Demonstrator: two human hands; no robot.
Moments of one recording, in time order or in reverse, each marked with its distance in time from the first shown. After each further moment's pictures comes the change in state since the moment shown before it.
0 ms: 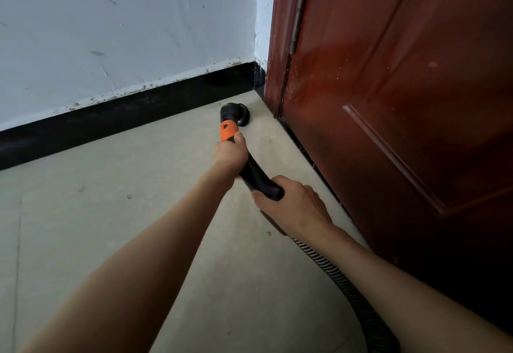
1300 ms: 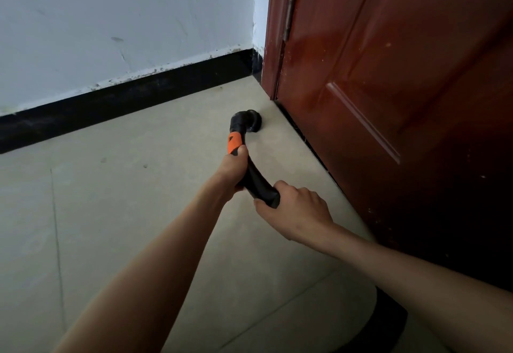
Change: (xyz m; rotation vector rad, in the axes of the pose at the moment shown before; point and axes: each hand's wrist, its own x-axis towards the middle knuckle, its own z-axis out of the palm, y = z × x) left_hand -0.081 -0.057 -0.015 -0.212 -0.192 -0.075; right_hand -0.095 -0.012 0.001 -0.246 -0.062 -0.002
